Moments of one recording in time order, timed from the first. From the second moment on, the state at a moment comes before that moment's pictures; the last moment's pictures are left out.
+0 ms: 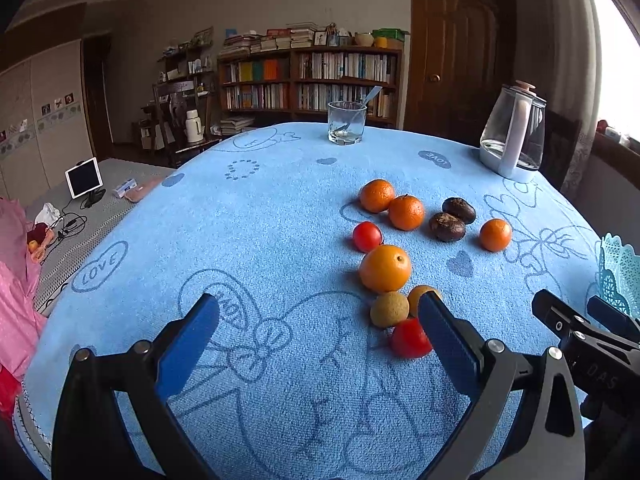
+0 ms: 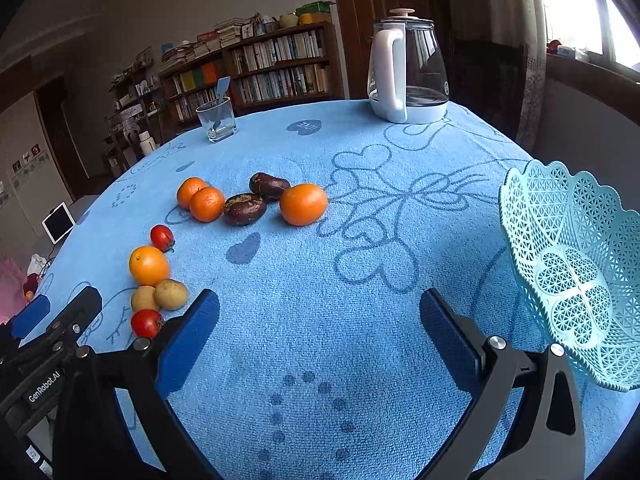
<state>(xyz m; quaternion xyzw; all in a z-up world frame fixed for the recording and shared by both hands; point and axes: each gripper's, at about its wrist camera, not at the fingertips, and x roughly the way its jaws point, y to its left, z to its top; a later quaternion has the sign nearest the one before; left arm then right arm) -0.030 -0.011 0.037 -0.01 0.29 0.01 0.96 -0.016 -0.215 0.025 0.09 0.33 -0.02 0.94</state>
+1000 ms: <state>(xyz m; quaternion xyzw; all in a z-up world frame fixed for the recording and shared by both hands) -0.028 -0.011 0.035 -0.01 0.30 0.01 0.95 -0.016 -0.219 0.025 0.10 0.33 -0.02 0.94</state>
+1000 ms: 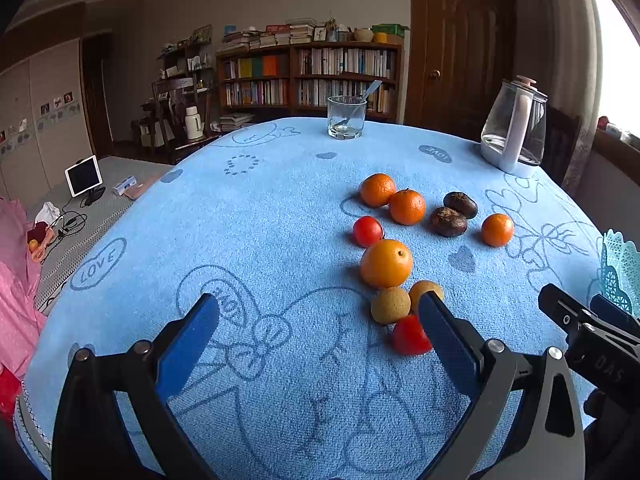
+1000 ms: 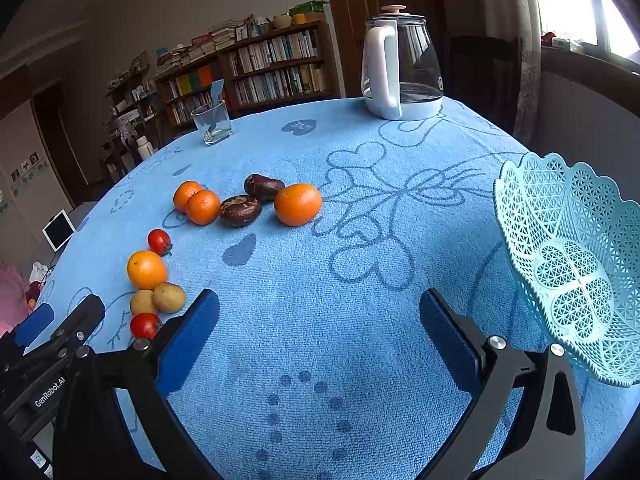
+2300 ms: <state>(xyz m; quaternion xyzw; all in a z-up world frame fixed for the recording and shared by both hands) 0.050 -0.026 0.035 -0.02 0.40 -0.08 0.91 -0.014 -0.230 0.023 0.14 0.34 0.00 0.93</state>
